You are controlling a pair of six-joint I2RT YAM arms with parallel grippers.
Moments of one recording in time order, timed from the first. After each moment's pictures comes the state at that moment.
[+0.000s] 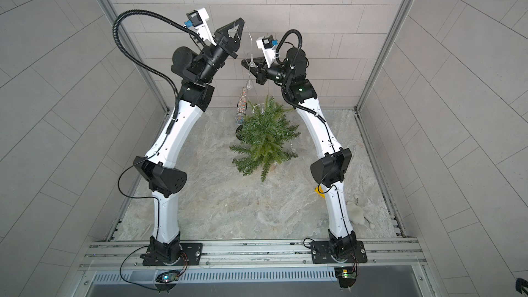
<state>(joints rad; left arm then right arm) -0.41 2.07 2.46 0.30 0.36 -0.56 0.32 2.23 2.62 -0.16 -0.81 0.21</state>
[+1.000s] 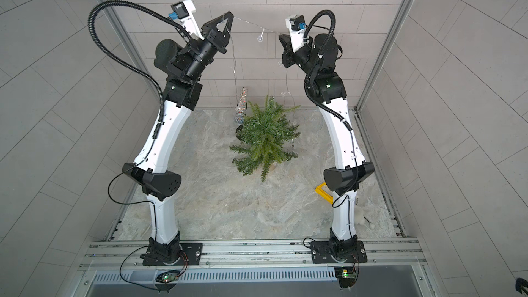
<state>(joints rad) -0.37 2.02 2.53 0.13 0.34 -0.56 0.23 2.02 2.63 -0.40 -0.28 -0.16</state>
